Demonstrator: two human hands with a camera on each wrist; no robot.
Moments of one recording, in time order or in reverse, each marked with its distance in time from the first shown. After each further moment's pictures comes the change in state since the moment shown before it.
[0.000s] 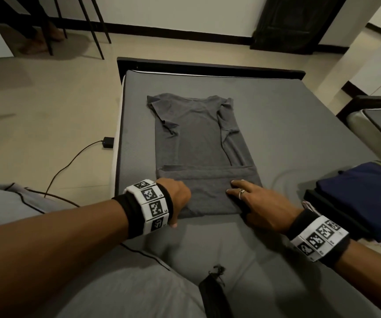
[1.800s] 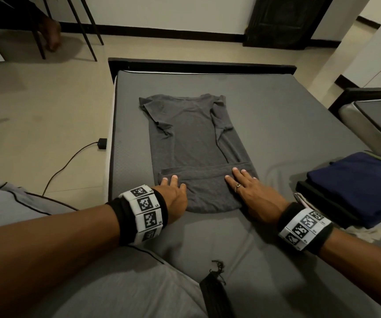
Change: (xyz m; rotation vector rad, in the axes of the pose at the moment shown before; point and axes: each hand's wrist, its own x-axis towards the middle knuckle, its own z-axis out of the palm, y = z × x) left_hand 0.009 0.024 0.029 0.083 -0.013 -0.134; right_hand 0.001 0.009 0.016 -0.079 -0.026 0.104
